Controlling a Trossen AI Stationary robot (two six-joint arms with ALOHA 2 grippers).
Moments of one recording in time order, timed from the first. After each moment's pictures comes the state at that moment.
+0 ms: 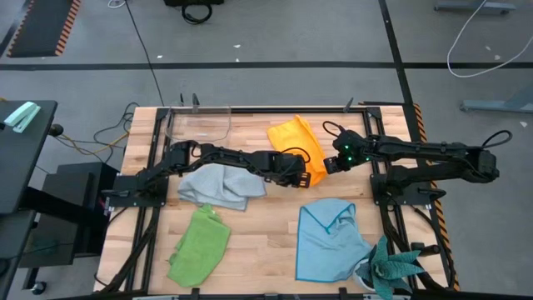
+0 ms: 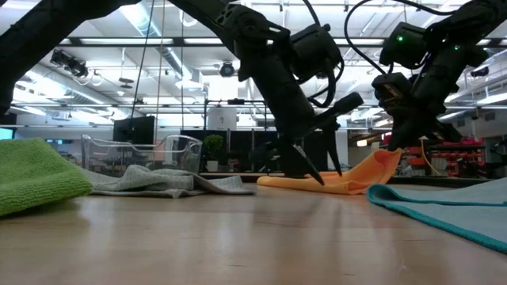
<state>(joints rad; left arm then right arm) 0.05 2.28 1.73 -0.43 -0.02 -1.23 -0.39 0.96 0.48 -0.52 -0.17 0.86</state>
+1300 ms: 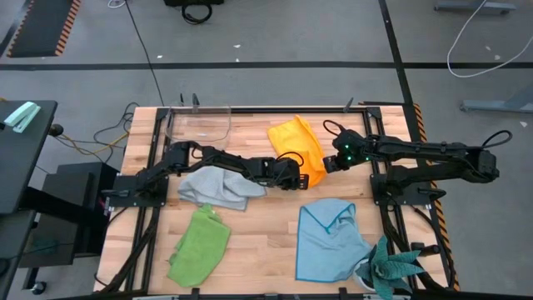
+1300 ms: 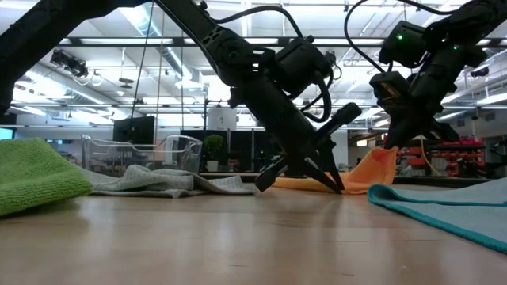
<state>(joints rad) 0.05 2.29 1.53 -0.05 -0.04 -1.27 -0.39 0.96 0.48 -0.50 -0.16 0.87</state>
